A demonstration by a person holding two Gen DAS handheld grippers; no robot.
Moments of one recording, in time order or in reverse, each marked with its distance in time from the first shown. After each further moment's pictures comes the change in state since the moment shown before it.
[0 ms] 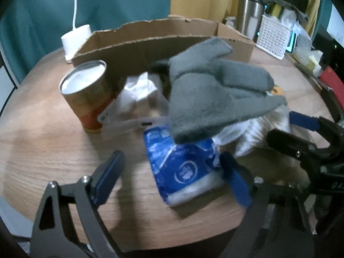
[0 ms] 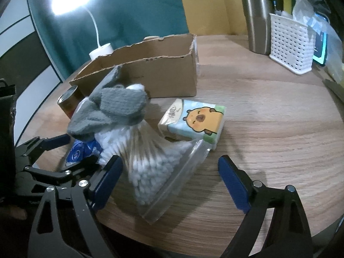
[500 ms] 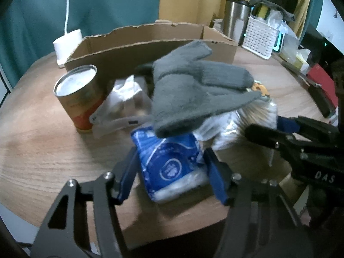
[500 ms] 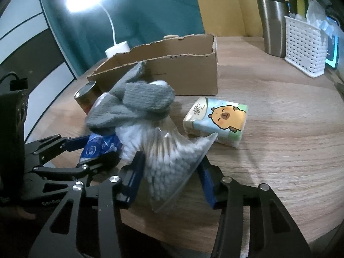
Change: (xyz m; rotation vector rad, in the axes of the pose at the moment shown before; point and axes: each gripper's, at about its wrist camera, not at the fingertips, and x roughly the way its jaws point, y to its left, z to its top) left arm -0.013 -0.006 -0.005 0.023 -0.022 -0.077; right arm -0.003 0.012 -0.003 -0.024 -0.005 0.092
